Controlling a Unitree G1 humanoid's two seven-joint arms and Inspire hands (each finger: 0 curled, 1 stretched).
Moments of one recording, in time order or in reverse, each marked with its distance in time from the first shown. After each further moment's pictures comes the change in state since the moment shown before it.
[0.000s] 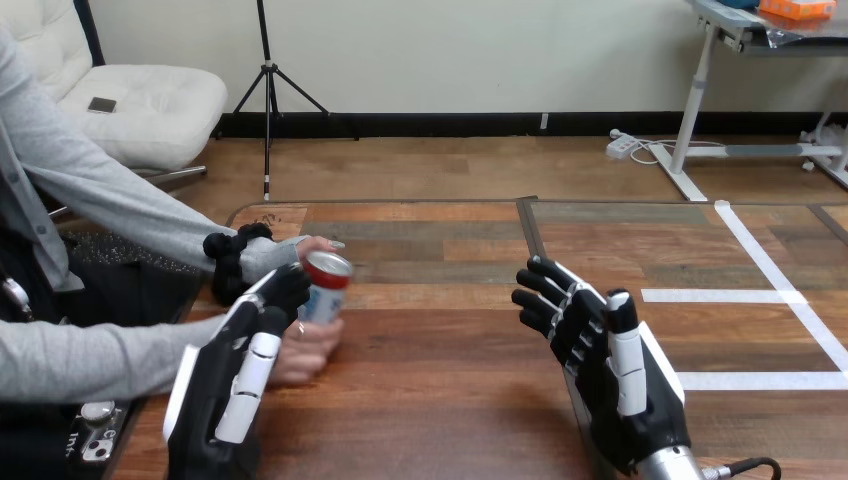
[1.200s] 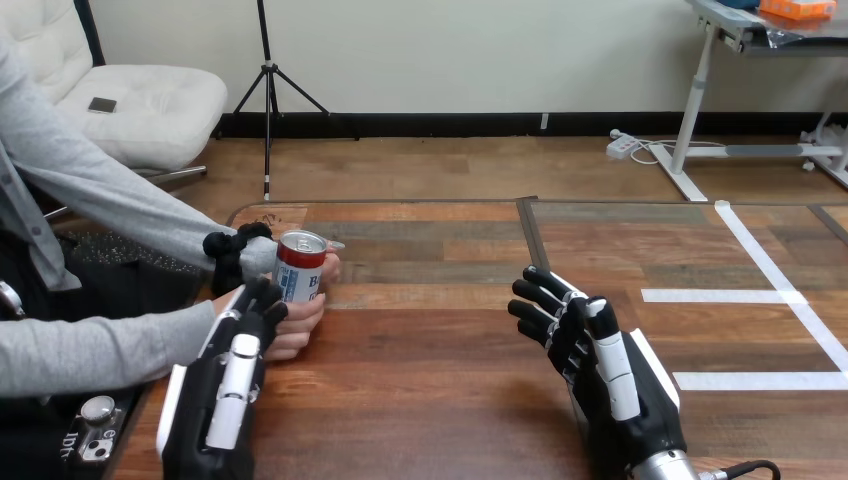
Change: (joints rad) left arm -0.009 -0.014 0.059 0.031 0.021 0.071 -0.019; right arm -0.001 0.003 -0.002 0.010 -0.026 0.020 -0.015
